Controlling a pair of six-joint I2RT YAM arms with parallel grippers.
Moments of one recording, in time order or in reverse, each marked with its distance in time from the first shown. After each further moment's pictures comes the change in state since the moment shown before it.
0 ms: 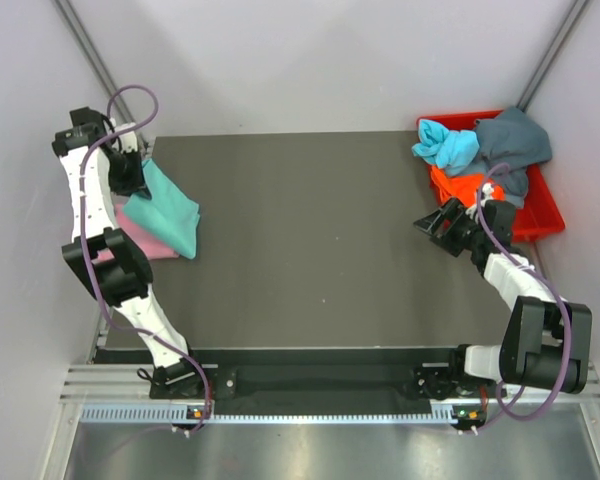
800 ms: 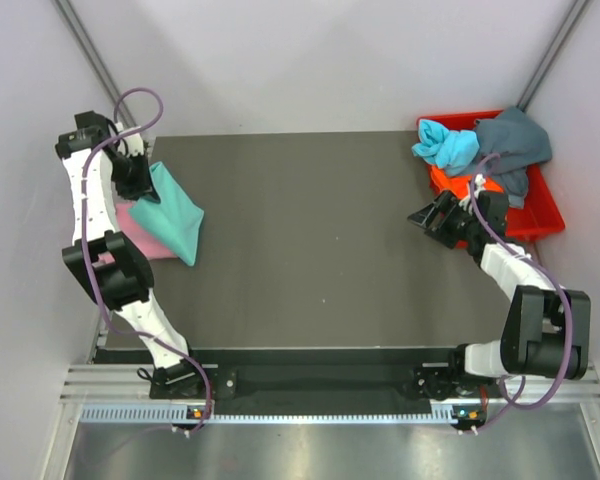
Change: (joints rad) left arm -0.019 -0.049 -0.066 -0.024 0.071 -0.001; right arm 0.047 0.072 0.082 -0.015 0.000 -0.018
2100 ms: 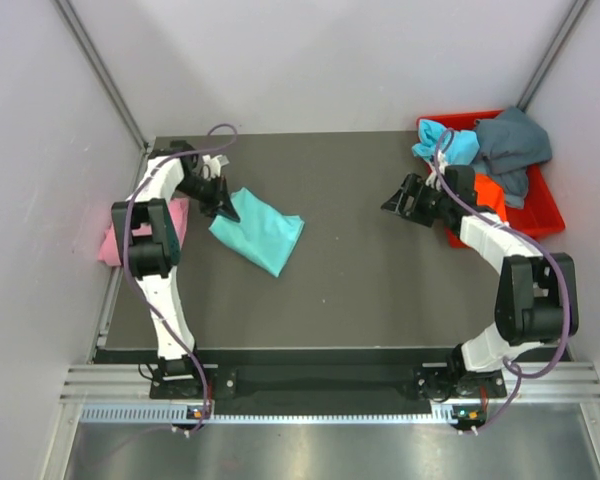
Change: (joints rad) left arm -0.289 0.286 -0.197 0.232 0.401 -0.145; right arm 0.202 0.200 0.264 -0.081 0.047 -0.126
